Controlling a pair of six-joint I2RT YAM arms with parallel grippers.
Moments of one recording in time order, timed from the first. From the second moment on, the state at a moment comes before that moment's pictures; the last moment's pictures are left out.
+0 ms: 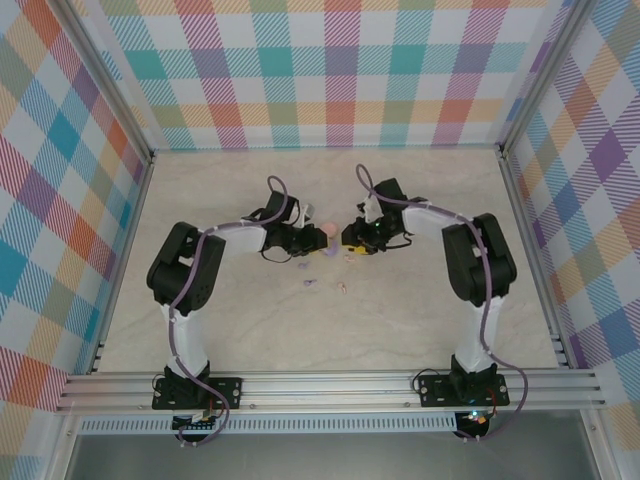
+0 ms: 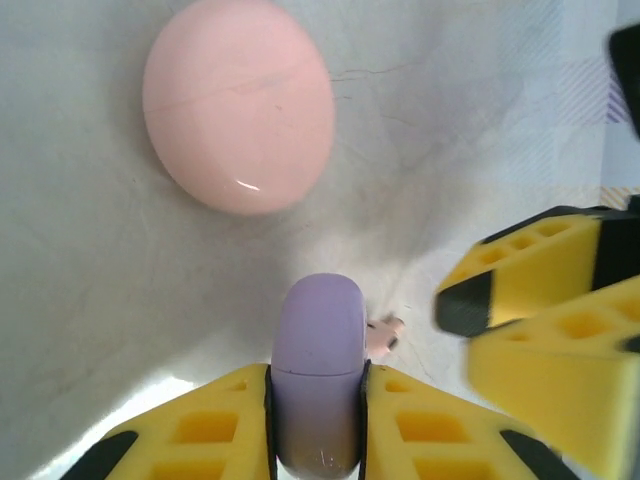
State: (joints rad) left arm -0.46 1.95 1.16 -0.11 0.60 -0.64; right arm 0.37 1.94 1.27 -0.47 -0.68 0.49
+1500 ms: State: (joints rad) left arm -0.56 1.27 1.01 0.18 0.71 -0.52; right arm 0.38 1.34 1.11 0.00 -1.13 0.47
